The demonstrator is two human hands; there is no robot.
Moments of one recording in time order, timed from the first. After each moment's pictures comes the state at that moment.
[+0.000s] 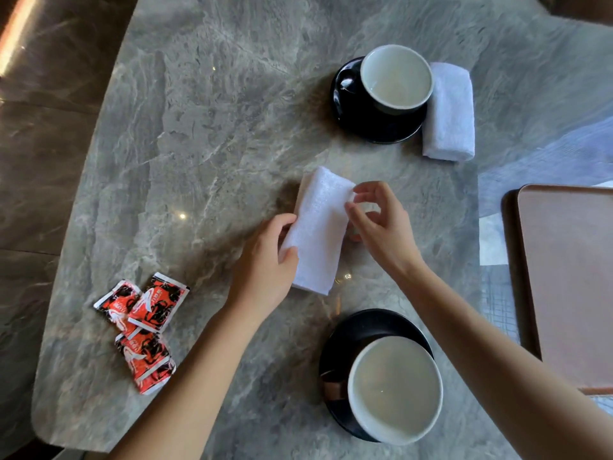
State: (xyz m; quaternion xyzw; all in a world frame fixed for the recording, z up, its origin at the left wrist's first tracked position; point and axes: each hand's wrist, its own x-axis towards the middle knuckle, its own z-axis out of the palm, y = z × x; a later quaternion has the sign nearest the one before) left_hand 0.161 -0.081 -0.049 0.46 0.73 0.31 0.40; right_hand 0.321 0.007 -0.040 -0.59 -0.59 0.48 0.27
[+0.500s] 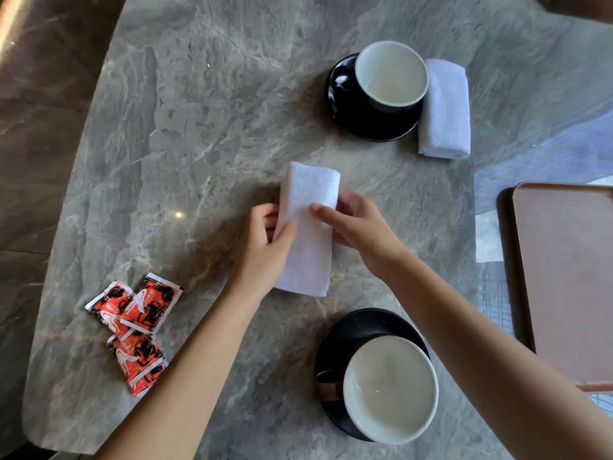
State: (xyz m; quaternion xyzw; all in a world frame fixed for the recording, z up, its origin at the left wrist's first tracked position) left_hand 0.166 -0.064 -0.044 0.28 0.69 0.44 0.50; right_hand 0.302 0.009 -0.026 -0.51 -0.51 0.67 0.20
